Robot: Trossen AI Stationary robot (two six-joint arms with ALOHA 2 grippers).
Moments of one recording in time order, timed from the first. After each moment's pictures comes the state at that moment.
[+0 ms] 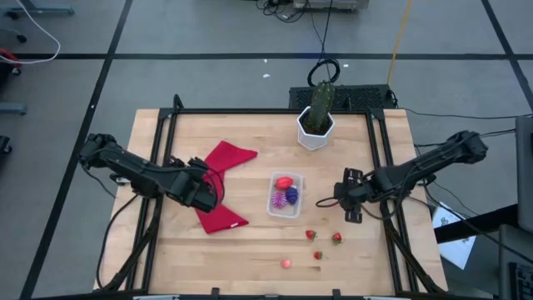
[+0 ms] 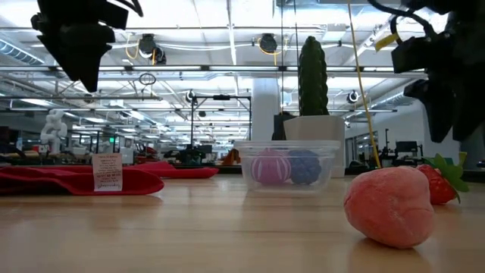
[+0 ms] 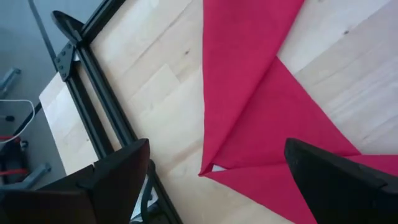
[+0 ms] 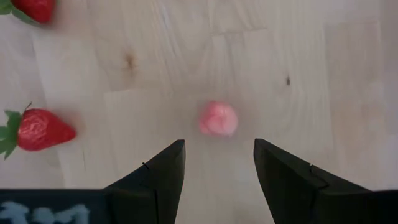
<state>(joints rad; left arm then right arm) -0.36 1.43 1.15 -1.57 -0.51 -1.30 0.35 1.12 0.67 -0.90 0.13 0.48</state>
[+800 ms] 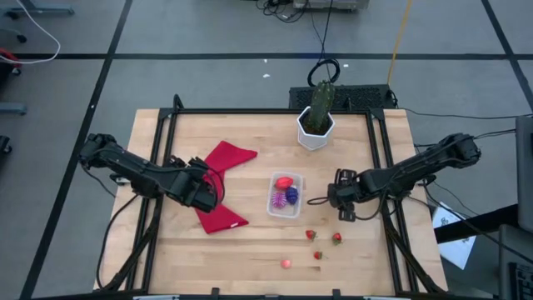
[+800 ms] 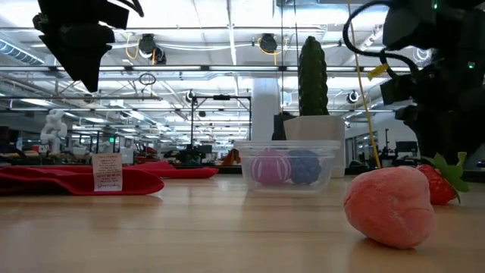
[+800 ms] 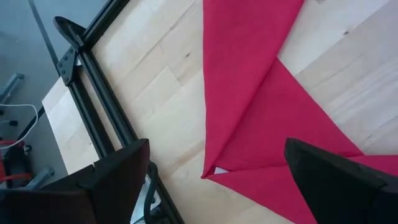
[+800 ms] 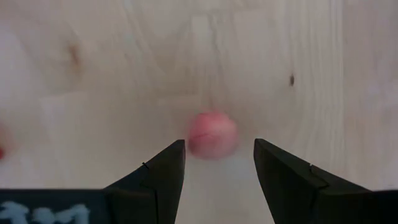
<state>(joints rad) -0.36 1.43 1.15 -1.57 -0.52 -1.29 0.27 1.26 0.59 -0.77 0.13 0.40</state>
